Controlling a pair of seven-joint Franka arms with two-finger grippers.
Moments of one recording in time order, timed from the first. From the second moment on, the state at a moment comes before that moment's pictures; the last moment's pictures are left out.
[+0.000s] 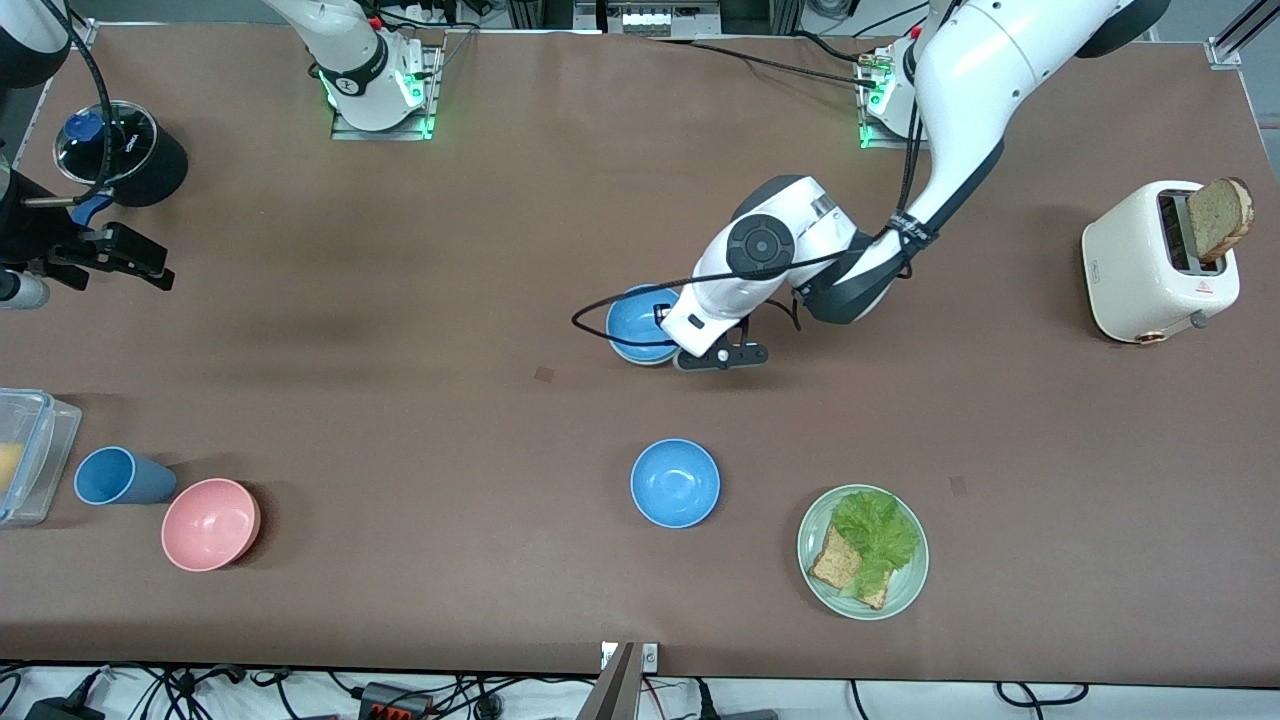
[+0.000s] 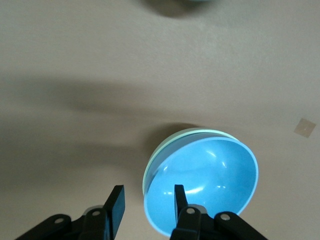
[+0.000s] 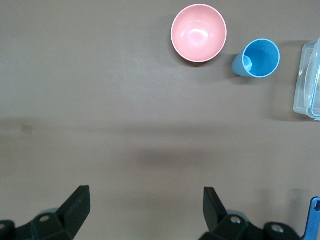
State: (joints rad) left arm -0.01 0.71 -0.77 -1.62 0.28 2.11 -0.98; right arm 0.01 0.05 -0.05 -1.63 0.00 1.69 -0.05
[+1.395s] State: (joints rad) left arm 0.40 0.52 -0.63 -1.26 0.06 1.66 -0.17; right arm 0.01 0.03 -0.05 -1.65 0.00 1.70 -0.06
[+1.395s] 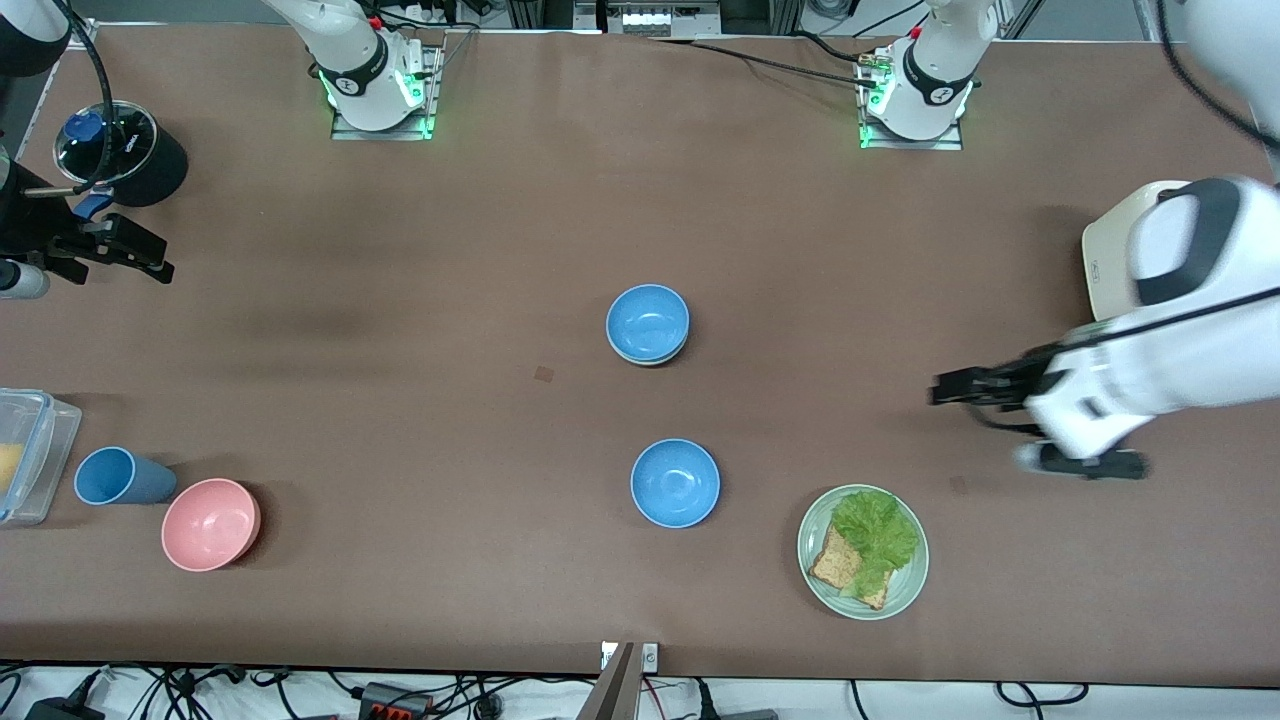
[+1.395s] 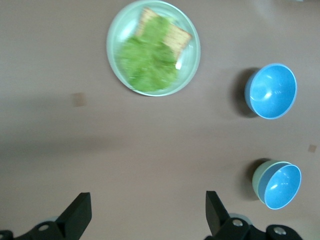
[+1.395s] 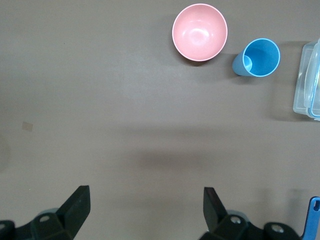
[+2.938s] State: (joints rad) left arm -0.03 0.18 0.01 -1.56 0.00 1.69 0.05; right arm 0.01 0.03 -0.05 -1.65 0.00 1.70 -0.07
